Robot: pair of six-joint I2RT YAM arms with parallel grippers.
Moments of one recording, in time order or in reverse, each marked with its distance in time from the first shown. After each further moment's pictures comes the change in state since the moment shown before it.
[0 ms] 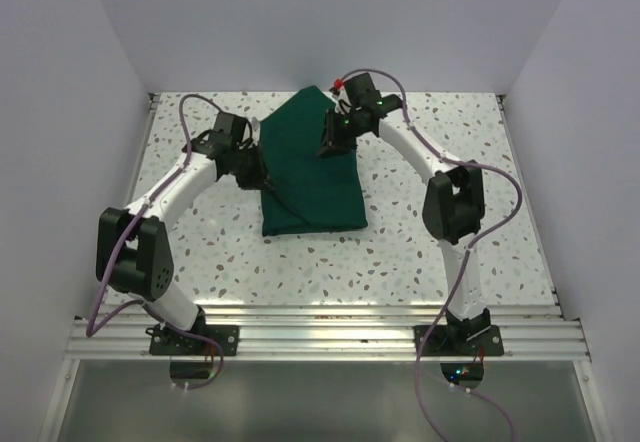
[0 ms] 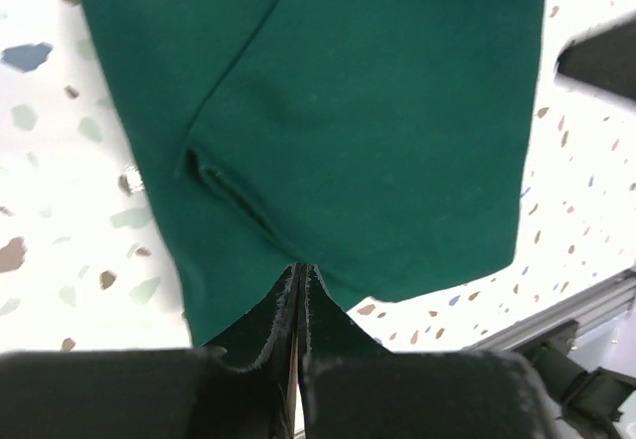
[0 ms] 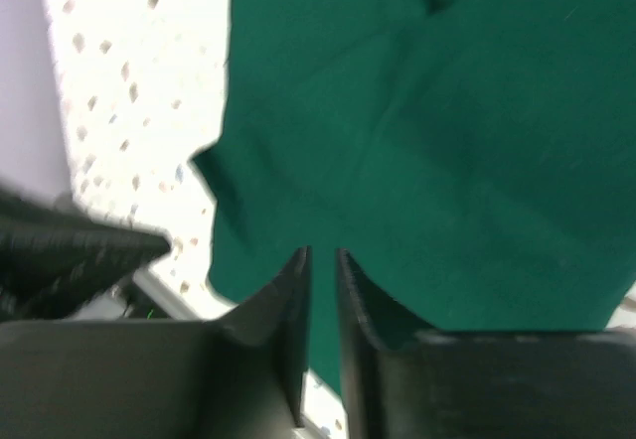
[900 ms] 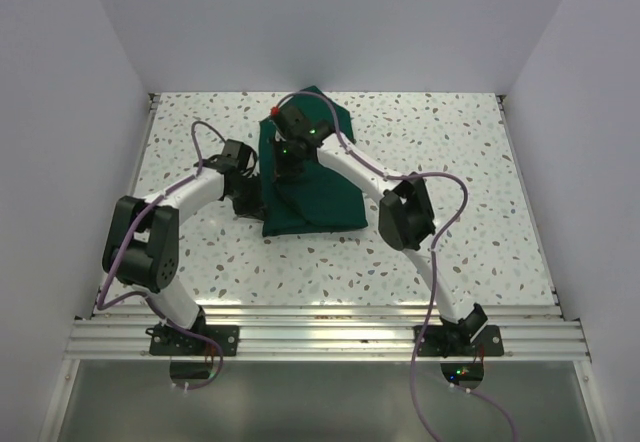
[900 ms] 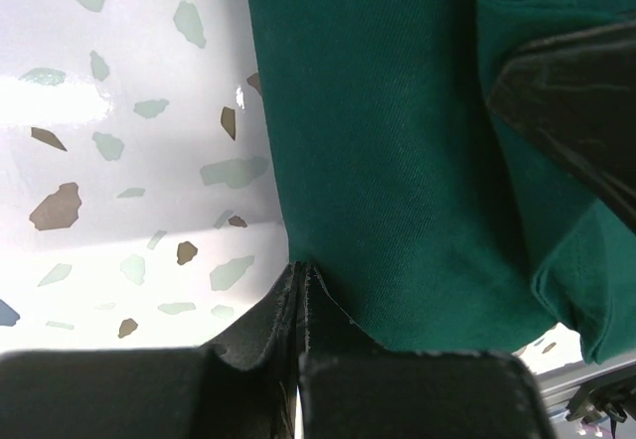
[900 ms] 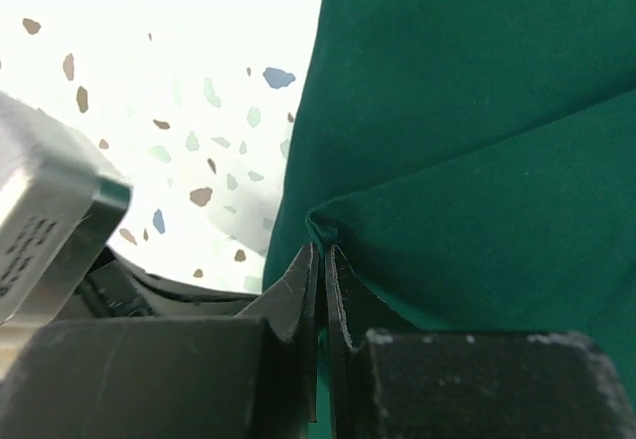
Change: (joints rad) left arm 0.001 0.068 -0.195 0.059 -0.082 0.023; right arm 0.280 0.226 0.254 -0.020 0.271 0.063
